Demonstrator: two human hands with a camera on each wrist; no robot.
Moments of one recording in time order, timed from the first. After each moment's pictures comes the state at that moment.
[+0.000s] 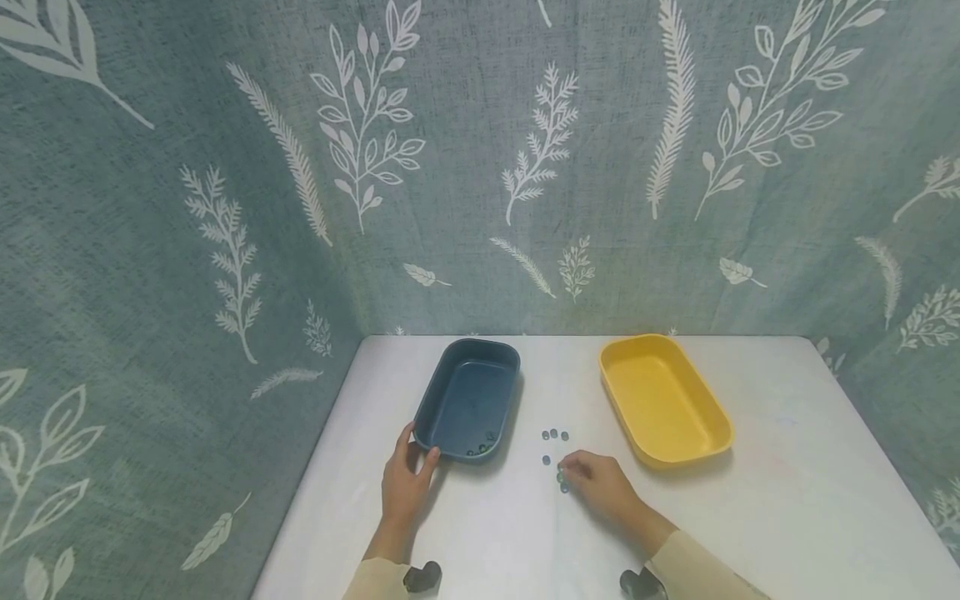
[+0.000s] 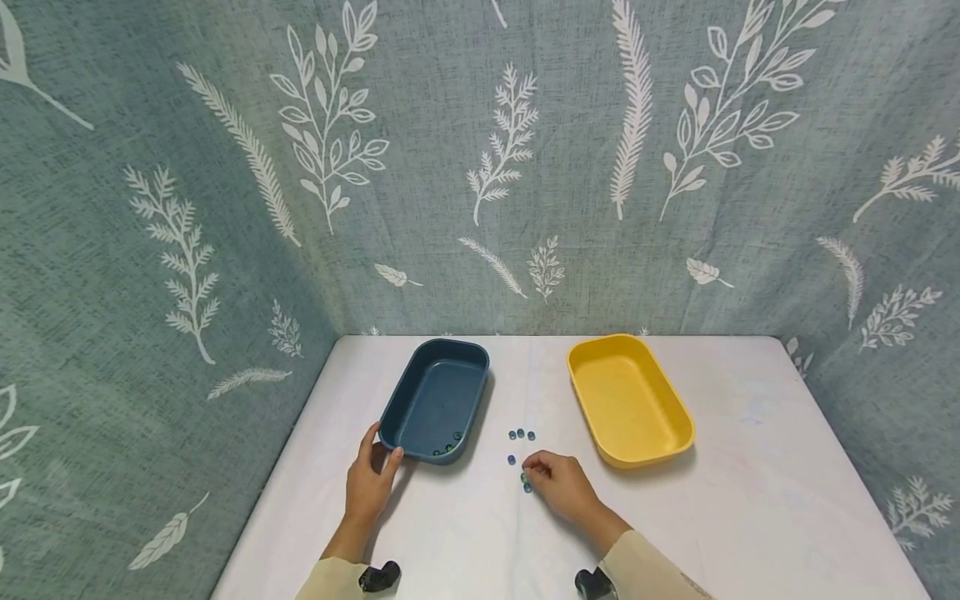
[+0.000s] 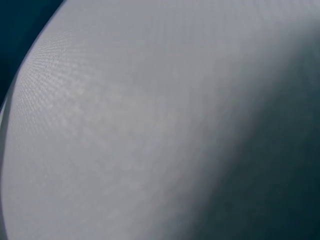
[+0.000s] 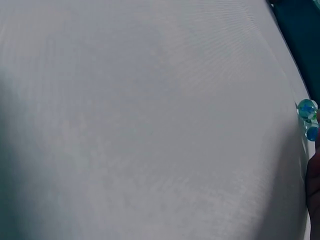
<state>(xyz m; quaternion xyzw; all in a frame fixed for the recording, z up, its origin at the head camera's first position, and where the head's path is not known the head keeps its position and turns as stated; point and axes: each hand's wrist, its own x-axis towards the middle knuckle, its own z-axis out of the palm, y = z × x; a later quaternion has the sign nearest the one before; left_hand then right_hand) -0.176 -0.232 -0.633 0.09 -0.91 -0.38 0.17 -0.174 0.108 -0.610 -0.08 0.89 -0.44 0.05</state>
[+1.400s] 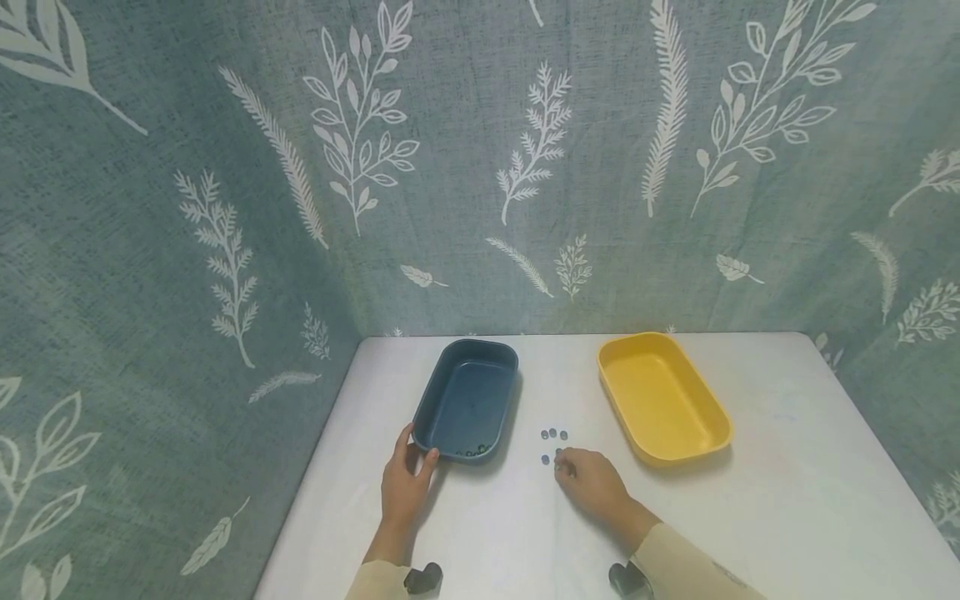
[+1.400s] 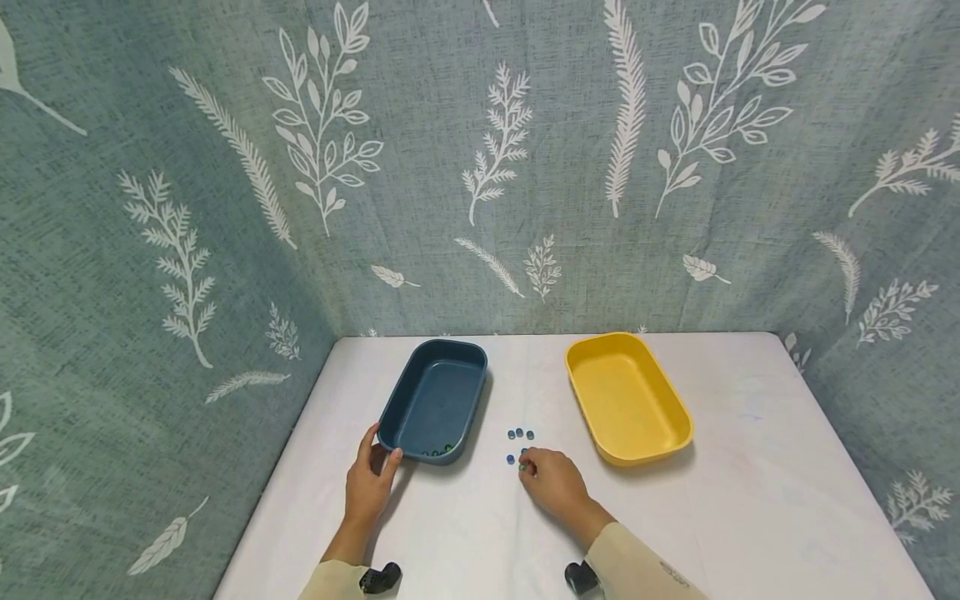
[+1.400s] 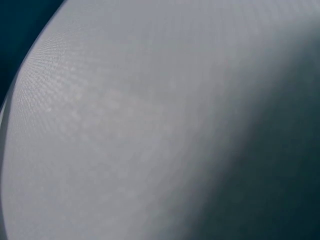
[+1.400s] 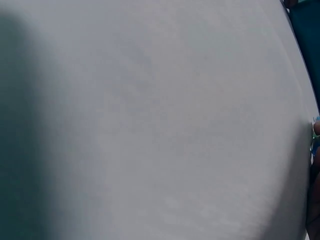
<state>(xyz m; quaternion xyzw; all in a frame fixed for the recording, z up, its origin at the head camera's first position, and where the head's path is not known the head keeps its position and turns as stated) -0.173 -0.230 -0.629 0.09 -0.91 -0.38 0.16 -0.181 0.093 -0.613 -0.09 0.94 -0.31 0.03</state>
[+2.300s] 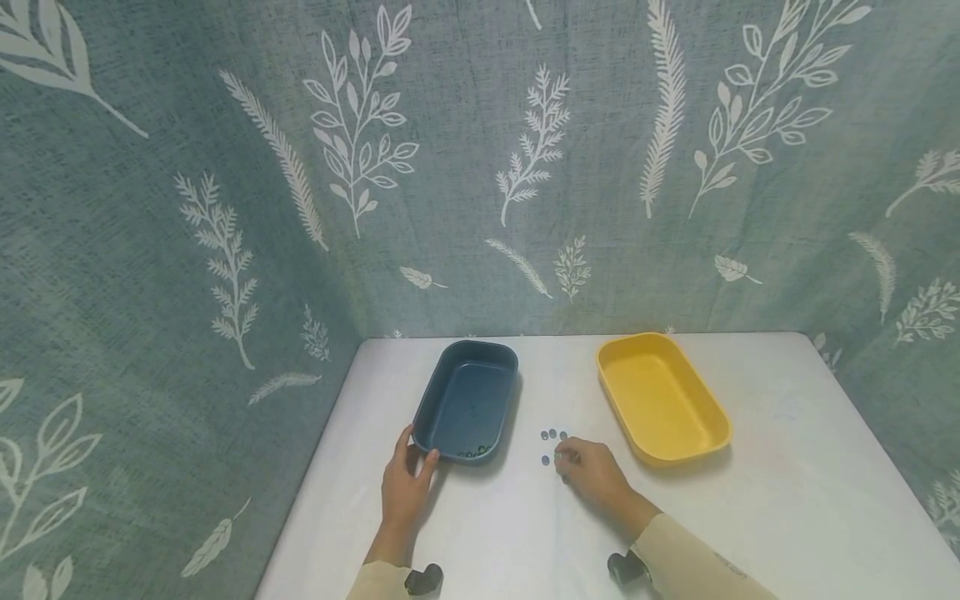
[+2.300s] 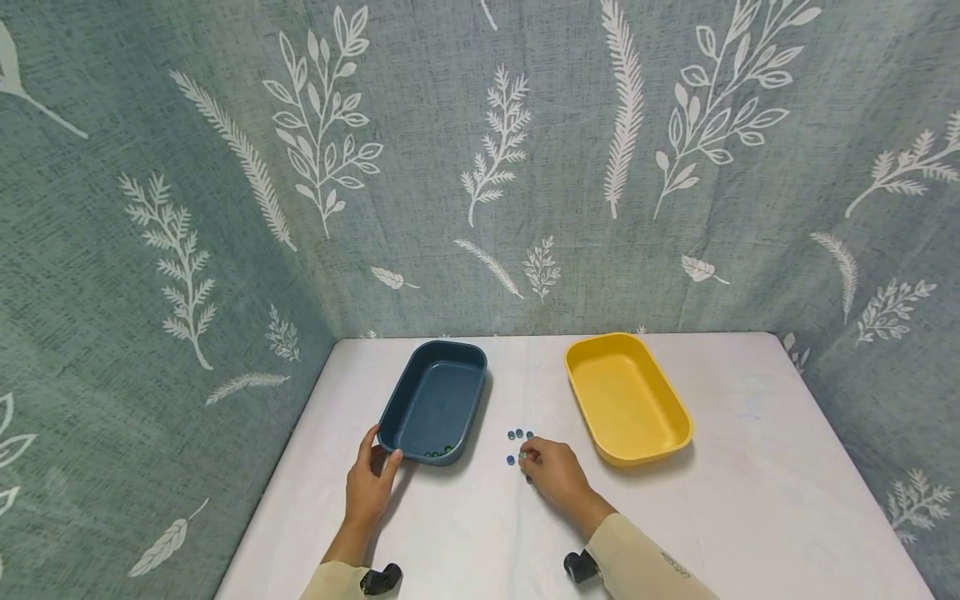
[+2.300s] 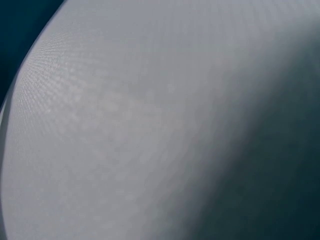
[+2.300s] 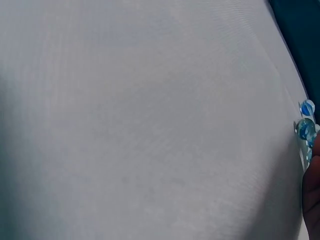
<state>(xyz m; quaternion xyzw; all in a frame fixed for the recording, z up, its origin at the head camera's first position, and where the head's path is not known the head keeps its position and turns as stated) -0.174 -0.230 -0.631 0.11 -0.91 -0.37 0.15 -0.195 0.098 -0.614 -0.06 0.92 -0.38 0.03</state>
